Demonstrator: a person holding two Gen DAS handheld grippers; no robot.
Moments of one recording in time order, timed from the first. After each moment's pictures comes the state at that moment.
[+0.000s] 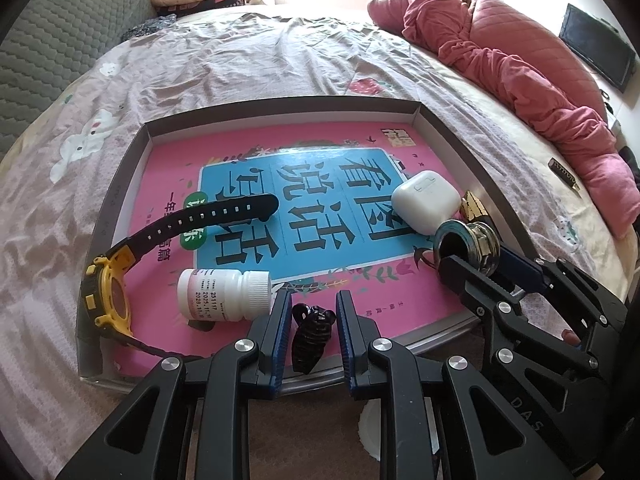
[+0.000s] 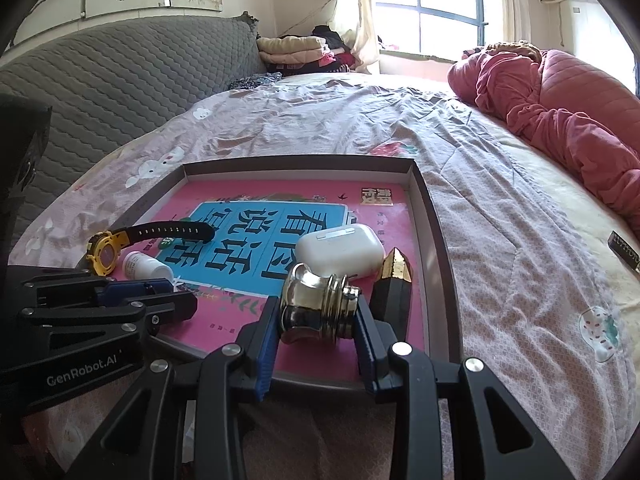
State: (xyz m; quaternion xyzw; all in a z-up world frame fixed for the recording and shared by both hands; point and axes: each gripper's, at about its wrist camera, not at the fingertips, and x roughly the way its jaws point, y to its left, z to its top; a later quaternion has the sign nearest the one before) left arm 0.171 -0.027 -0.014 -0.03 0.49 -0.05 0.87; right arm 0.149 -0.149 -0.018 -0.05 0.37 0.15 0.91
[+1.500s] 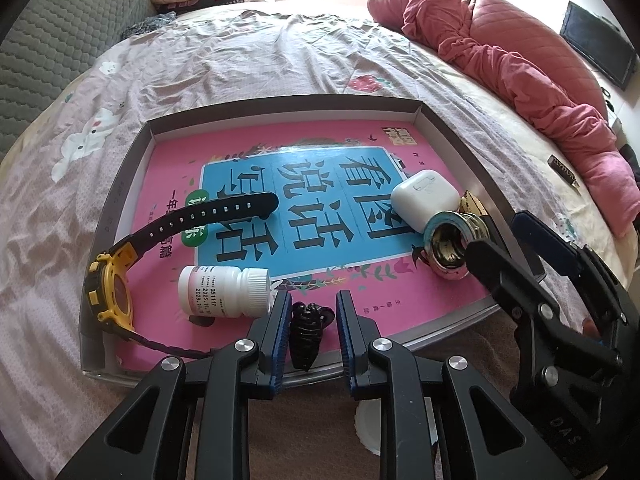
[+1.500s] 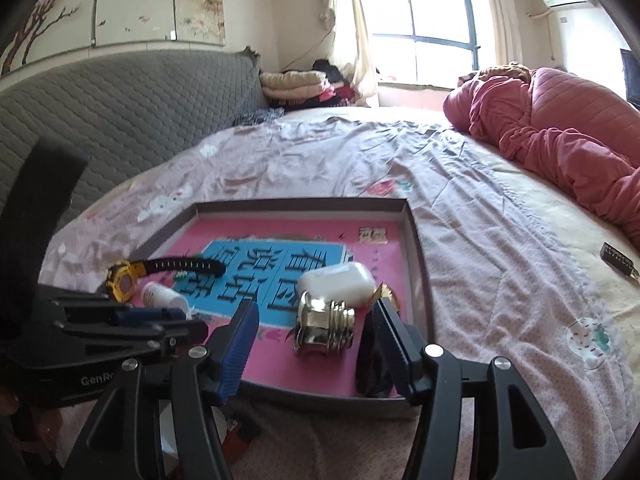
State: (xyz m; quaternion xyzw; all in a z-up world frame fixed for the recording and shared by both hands) left arm 0.168 -0.027 -0.012 -0.03 0.49 -0.05 0.87; right arm 0.136 -0.160 0.002 -0.03 0.31 0.15 0.94
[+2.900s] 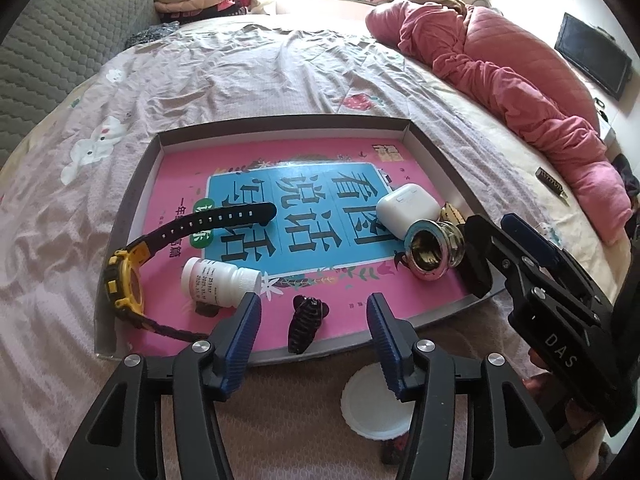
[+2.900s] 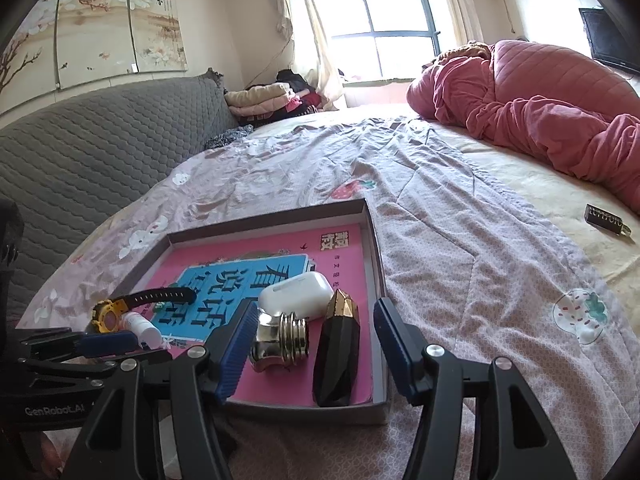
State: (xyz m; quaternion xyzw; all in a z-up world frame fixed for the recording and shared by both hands) left arm 0.150 -0.026 0.010 -0.04 0.47 -0.05 0.88; right arm 0.140 -0.190 0.003 0.04 0.30 0.12 0.95
